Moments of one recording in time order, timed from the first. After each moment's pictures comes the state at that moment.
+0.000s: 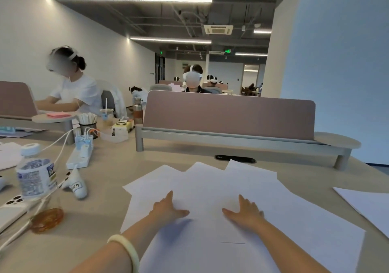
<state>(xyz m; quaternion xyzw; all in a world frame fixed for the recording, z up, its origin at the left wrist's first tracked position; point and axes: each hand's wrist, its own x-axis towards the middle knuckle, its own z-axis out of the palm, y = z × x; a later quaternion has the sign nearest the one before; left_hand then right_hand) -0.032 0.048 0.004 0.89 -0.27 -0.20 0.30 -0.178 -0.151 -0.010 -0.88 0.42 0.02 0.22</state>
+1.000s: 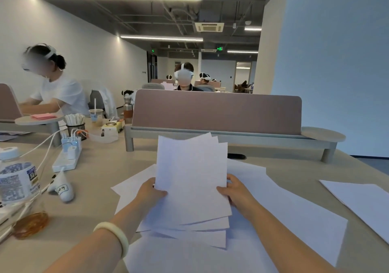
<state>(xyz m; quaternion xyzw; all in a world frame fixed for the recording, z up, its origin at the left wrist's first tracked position) -0.007 0.041 0.022 0.78 -0.20 -0.20 0.56 -0.183 -0.152 0.027 -0.67 0.25 -0.20 0.66</state>
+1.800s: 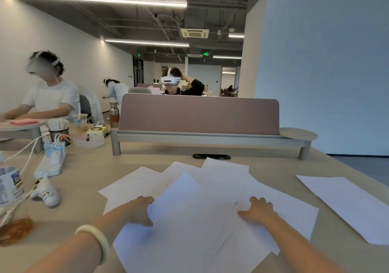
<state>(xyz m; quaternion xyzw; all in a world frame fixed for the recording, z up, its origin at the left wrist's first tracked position) -0.030 0.061 0.026 0.89 -0.41 -0.18 0.04 -0.269 -0.183 0.012 -0.84 0.52 0.03 0.14</state>
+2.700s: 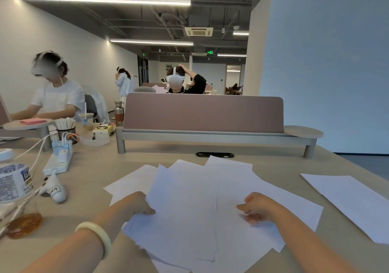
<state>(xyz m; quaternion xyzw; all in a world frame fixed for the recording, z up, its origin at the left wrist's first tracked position) -0.022 0.066 0.026 0.89 -0.25 -0.28 0.26 -0.273 -0.176 0.035 -0.74 0.44 -0.01 0.50</state>
